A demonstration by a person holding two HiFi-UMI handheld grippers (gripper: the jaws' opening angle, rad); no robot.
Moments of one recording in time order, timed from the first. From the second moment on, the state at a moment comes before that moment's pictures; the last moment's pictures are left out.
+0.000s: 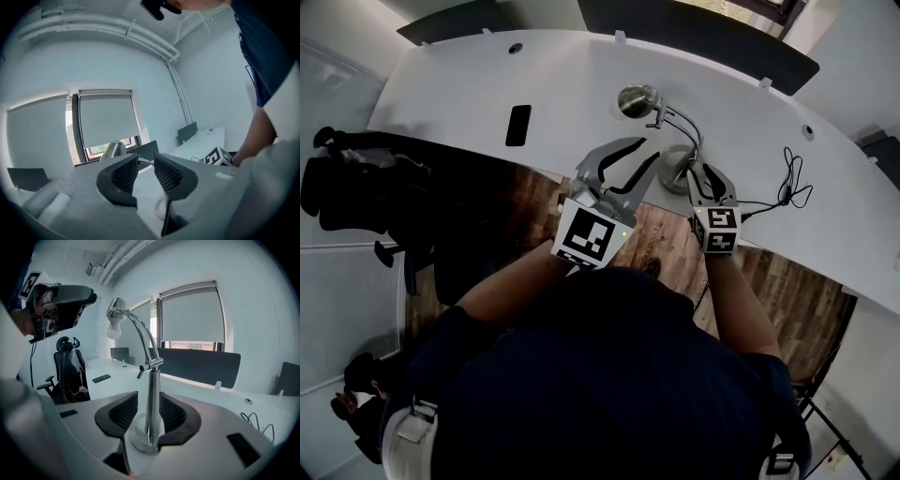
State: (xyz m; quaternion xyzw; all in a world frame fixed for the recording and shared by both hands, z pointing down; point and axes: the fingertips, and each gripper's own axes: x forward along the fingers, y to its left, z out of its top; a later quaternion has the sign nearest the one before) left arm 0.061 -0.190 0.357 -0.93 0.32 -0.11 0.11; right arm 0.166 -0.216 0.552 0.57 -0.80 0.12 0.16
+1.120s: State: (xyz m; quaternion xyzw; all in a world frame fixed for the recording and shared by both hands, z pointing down) left arm 0.086 -0.237 0.379 -0.85 0.39 -0.23 0.29; right arm 0.161 -0.270 0.573 0.57 -0.80 0.10 0.17
